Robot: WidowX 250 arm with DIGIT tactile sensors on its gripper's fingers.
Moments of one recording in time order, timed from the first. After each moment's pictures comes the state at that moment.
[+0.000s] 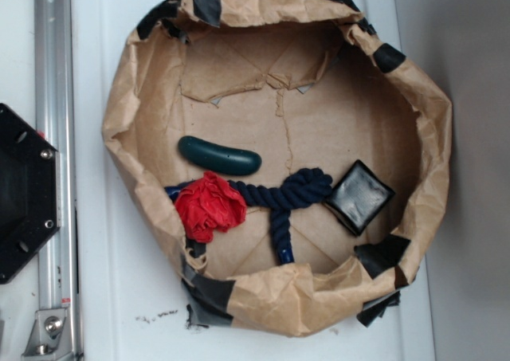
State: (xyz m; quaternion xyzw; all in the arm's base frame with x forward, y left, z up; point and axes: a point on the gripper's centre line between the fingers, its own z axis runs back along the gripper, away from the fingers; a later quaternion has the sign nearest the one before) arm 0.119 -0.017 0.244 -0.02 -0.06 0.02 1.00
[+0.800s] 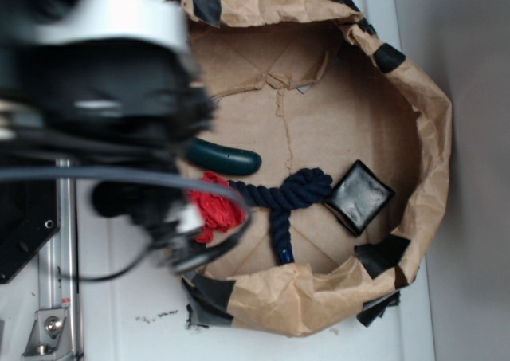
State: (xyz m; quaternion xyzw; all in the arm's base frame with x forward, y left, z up) arm 0.211 -0.002 0.150 0.01 -0.01 0.18 0.98
